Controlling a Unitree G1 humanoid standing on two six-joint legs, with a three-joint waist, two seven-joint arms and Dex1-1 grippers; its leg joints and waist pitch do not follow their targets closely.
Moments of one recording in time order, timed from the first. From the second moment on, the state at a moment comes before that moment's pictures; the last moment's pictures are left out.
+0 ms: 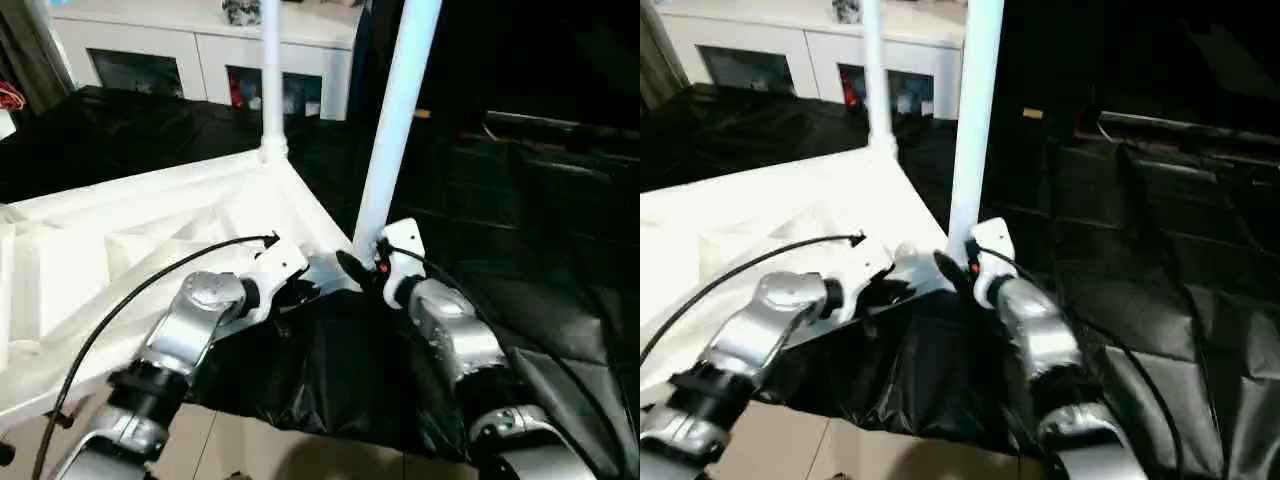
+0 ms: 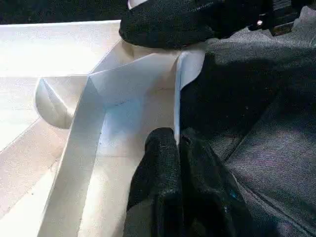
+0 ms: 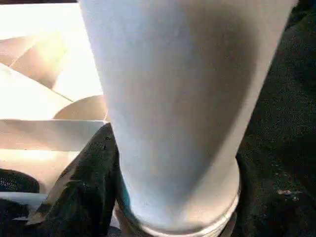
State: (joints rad) left arm -0.51 0.28 -0.26 0.37 0.07 0.33 -0.82; right arm -0.55 -0.01 0.01 0.70 0.05 0.06 0.45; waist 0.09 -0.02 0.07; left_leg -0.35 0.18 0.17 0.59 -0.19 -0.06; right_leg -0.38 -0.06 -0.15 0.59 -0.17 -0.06
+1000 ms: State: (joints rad) left arm -0.39 0.47 -0.29 0.19 -0.03 0.30 -1.17; right arm -0.47 -0.32 0.19 0.48 0.12 0.15 1.19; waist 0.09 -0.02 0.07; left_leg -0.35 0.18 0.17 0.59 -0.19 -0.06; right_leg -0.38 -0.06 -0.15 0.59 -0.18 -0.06
